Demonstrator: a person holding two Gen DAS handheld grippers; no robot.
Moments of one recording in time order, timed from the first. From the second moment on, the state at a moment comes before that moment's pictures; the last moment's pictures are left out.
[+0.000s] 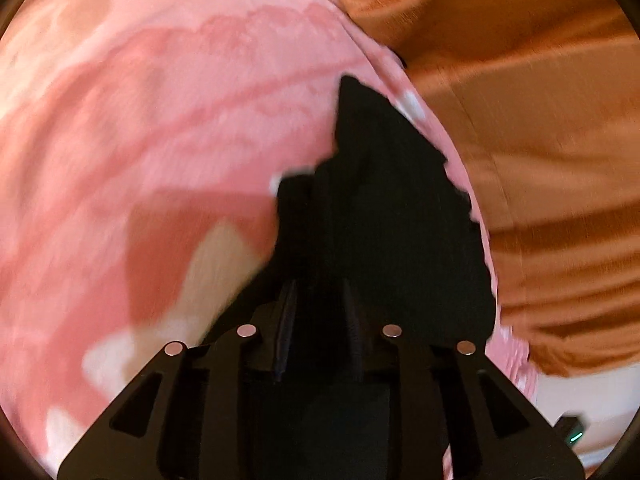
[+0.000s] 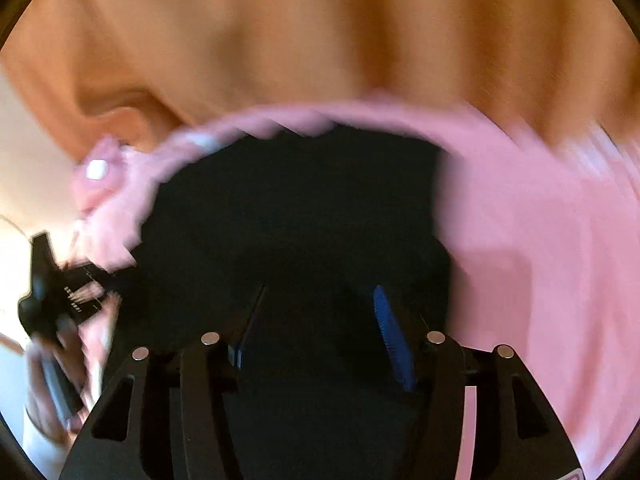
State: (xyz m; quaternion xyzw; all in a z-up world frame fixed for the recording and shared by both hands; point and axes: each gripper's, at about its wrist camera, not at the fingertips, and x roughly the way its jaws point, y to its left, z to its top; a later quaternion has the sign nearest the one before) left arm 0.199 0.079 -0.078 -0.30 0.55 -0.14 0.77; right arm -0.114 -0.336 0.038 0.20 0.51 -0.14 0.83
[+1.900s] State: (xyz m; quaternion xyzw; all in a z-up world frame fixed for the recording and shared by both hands) left arm -0.017 0.150 -0.073 -0.24 0.53 -0.15 0.80; right arm -0.278 -0.272 -0.008 0.27 0.49 -0.09 0.82
